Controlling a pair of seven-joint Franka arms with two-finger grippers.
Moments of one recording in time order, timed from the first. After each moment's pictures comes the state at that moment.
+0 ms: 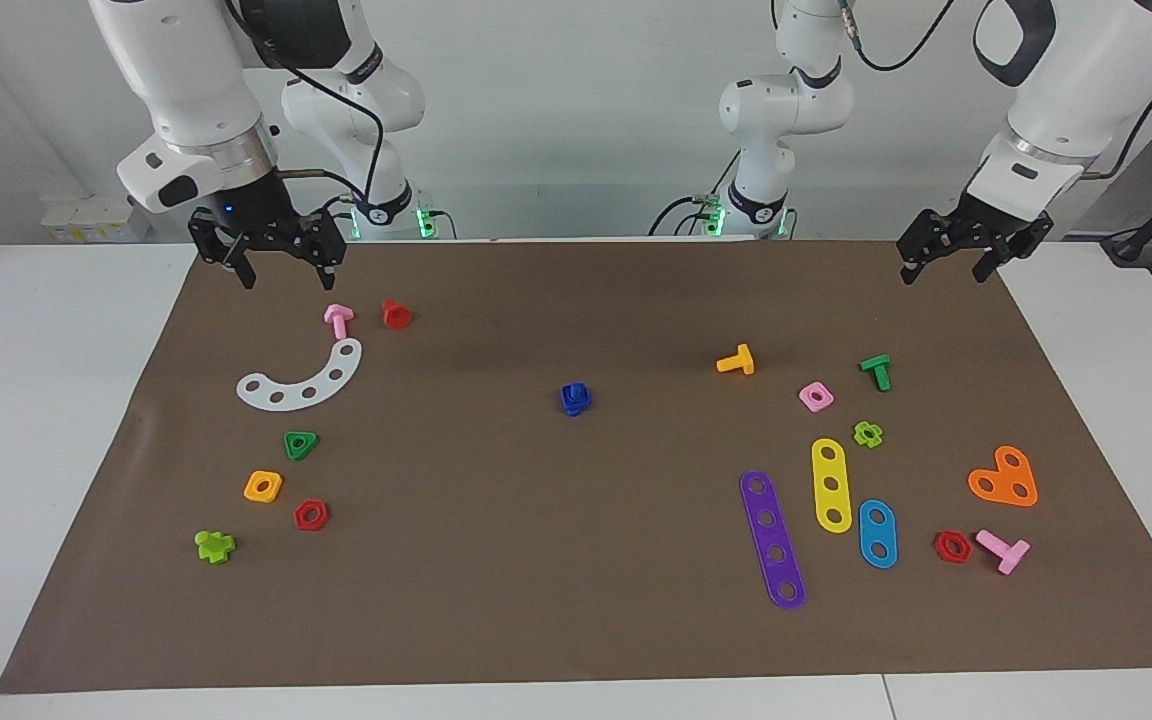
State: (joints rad) left arm 0.00 0.00 -0.03 -1.58 0.00 1.57 0.03; right arm 0.09 -0.02 0.00 -1.62 -0.02 1.63 0.14
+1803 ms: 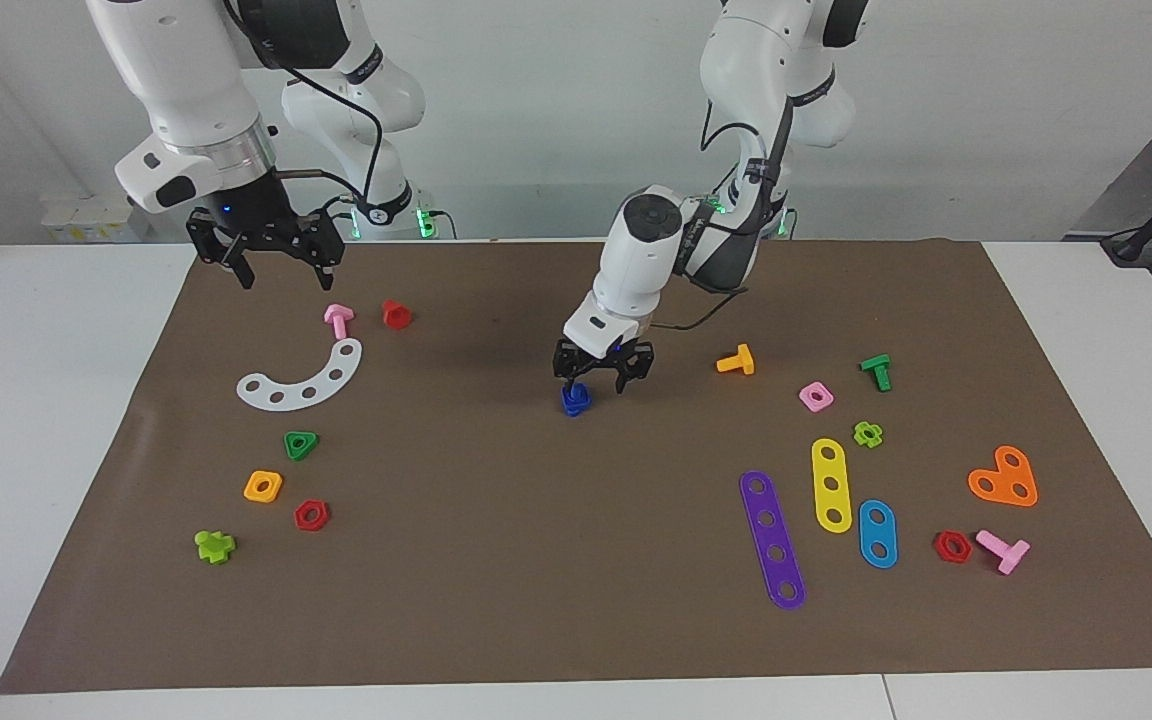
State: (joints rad) left arm -0.67 0.35 -0.03 -1.89 -0.14 2.39 -0.59; right arm 0.09 -0.02 0.00 -1.62 -0.02 1.63 0.14
